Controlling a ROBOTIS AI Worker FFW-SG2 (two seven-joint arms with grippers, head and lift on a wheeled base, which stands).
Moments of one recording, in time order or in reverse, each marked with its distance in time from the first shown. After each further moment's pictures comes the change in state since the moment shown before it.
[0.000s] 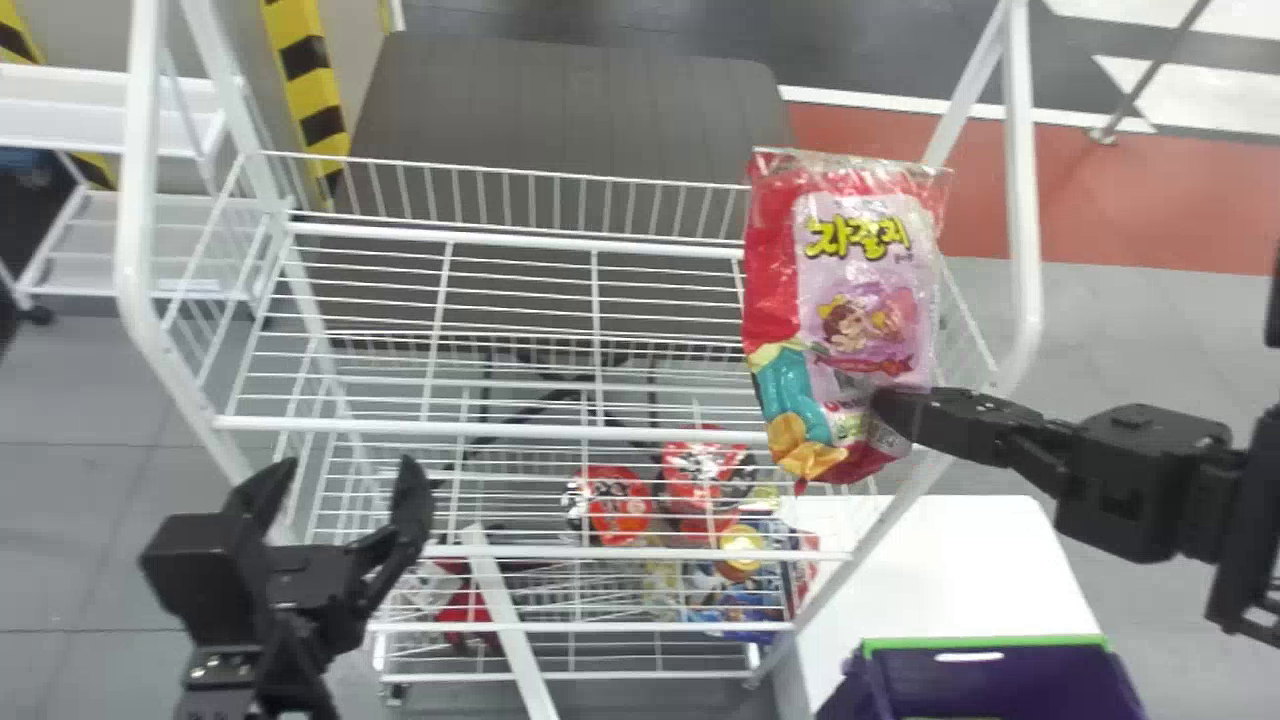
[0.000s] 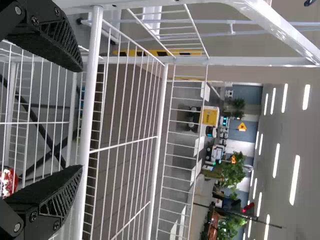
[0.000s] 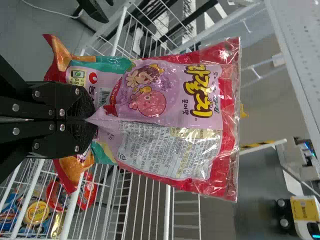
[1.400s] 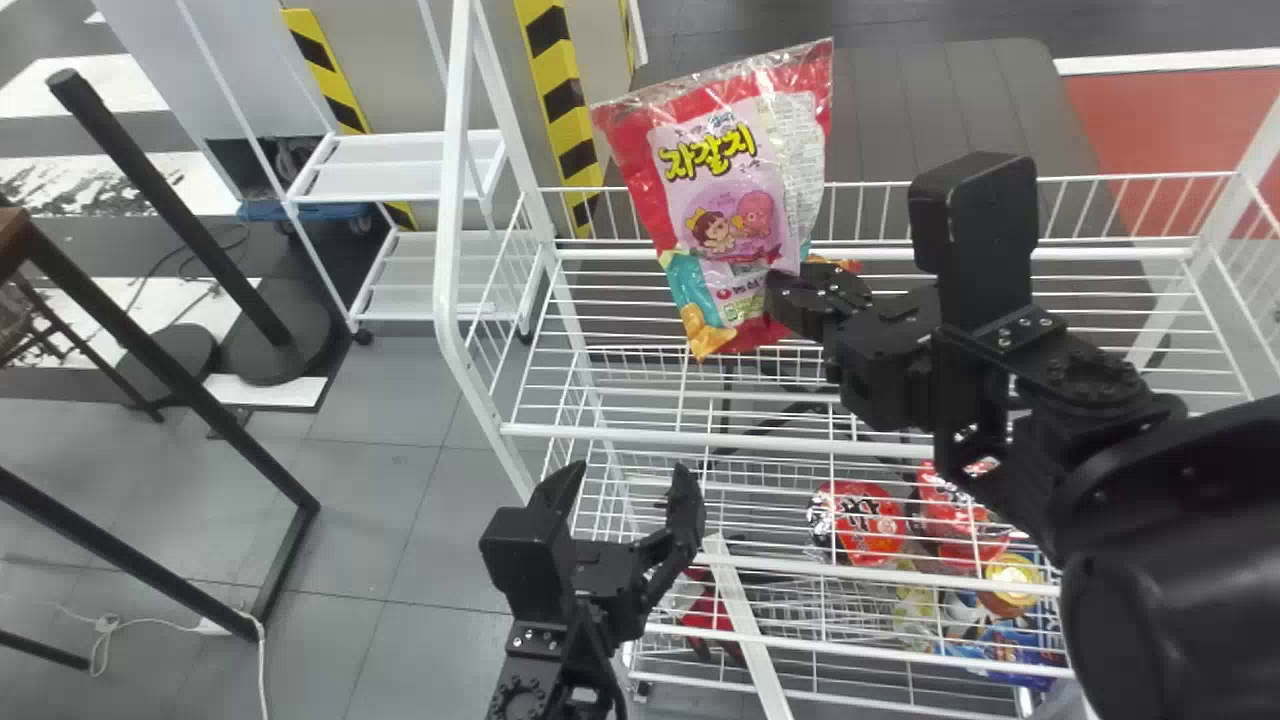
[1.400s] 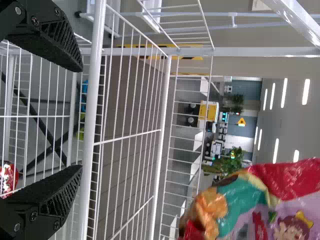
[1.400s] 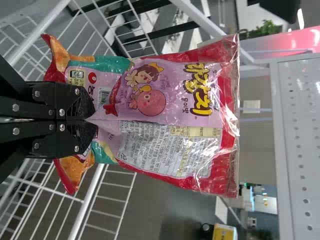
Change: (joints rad) left arm -0.046 0.000 -0.024 0.084 0.000 -0.045 -0.011; right arm -0.173 0.133 0.580 0.602 -0.165 -0.770 -0.720
